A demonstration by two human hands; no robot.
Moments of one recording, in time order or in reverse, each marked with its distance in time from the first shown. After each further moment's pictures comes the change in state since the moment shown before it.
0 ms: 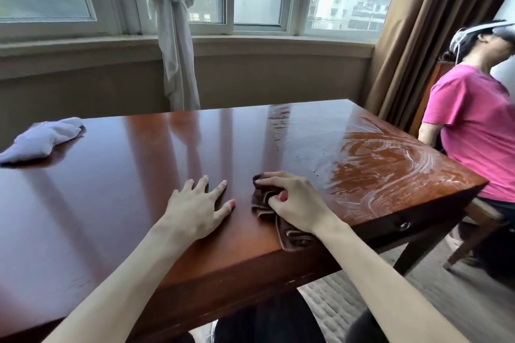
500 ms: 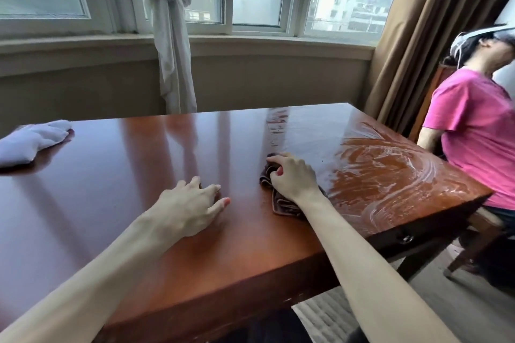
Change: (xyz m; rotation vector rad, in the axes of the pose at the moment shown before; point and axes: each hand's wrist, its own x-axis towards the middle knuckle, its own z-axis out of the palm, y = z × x) left_hand 0.019 -0.004 -0.026 -0.043 -0.022 0.046; right_hand 0.081 0.030 0.000 -0.154 0.058 0.169
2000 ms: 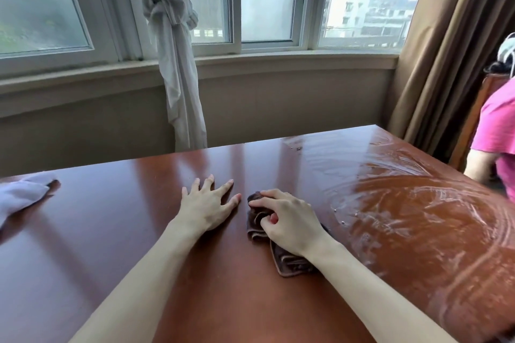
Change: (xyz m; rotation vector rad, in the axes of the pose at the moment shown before) left_hand 0.204 -0.027 0.003 -0.089 0.053 -0.139; right_hand 0.080 -0.001 0.035 0.064 -0.098 -0.231
